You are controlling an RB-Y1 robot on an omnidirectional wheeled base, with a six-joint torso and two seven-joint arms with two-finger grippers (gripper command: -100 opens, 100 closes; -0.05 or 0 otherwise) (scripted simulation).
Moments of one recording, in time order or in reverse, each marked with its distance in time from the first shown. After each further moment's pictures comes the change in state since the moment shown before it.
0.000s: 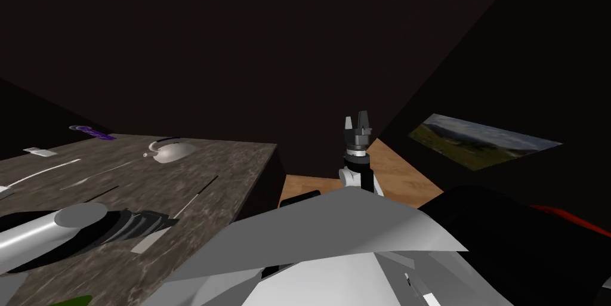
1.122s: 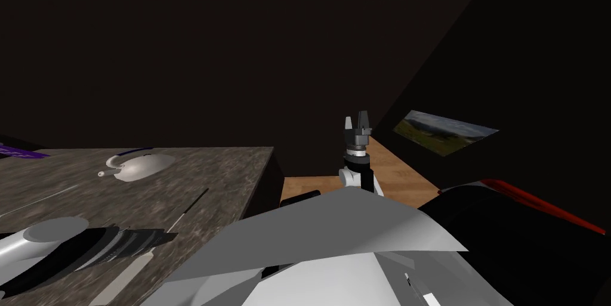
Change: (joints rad) left arm -0.008 0.002 0.045 0.150 0.047 0.143 0.036; right arm 0.000 0.000 0.000 0.000 0.000 0.000 0.000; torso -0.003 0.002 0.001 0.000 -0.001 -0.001
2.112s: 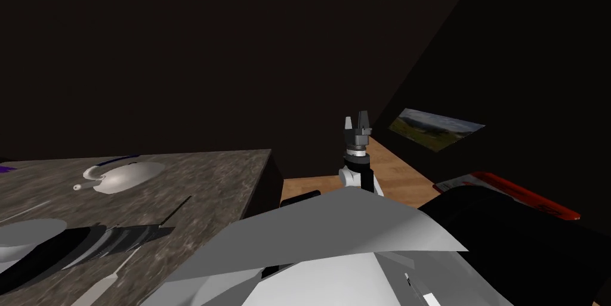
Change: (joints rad) left arm -0.016 0.022 0.048 0.003 0.023 -0.009 0.016; right arm 0.000 0.000 0.000 0.000 0.000 0.000 0.000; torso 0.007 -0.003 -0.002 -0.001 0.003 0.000
